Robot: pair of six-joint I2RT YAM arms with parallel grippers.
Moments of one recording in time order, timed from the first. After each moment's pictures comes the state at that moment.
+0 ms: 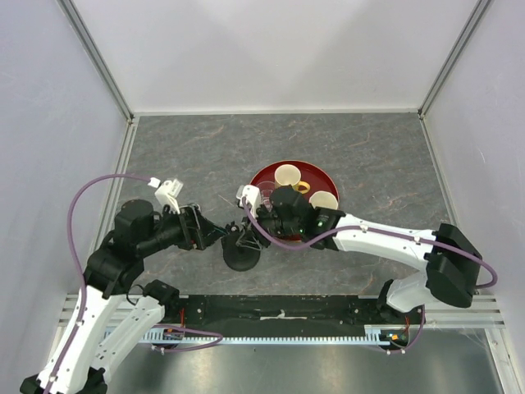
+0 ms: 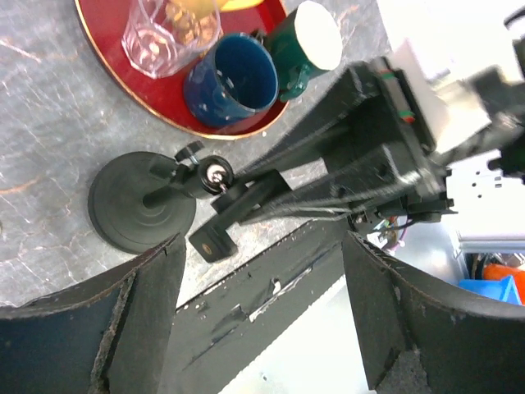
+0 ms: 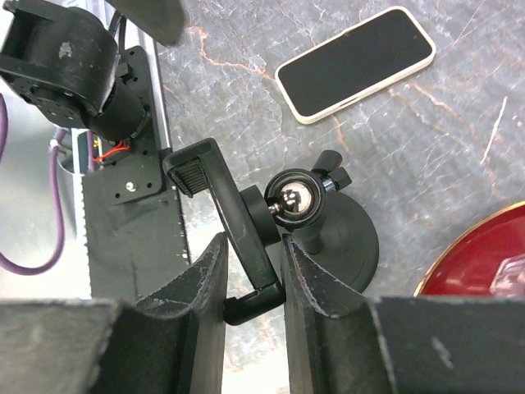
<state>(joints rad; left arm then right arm) -0.42 0.56 0.86 -0.79 0.39 -0.54 1.06 1.43 0.98 0.01 -0.32 0.10</state>
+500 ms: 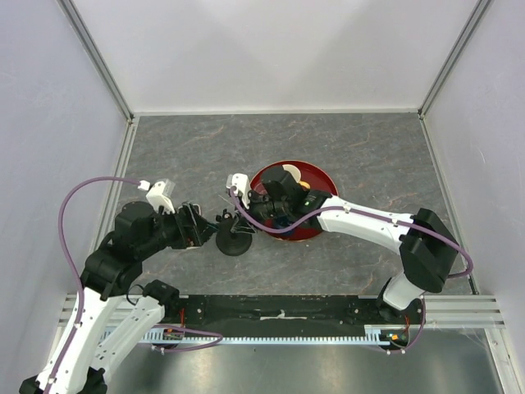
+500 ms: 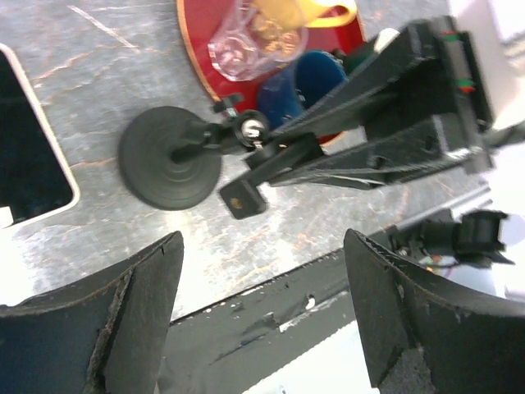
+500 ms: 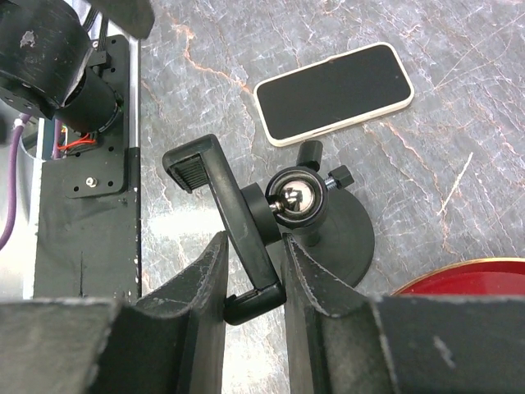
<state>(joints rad) -0.42 0.53 0.88 -0.86 0.22 -0.55 0.94 1.61 1.16 -0.06 -0.51 -0.13</state>
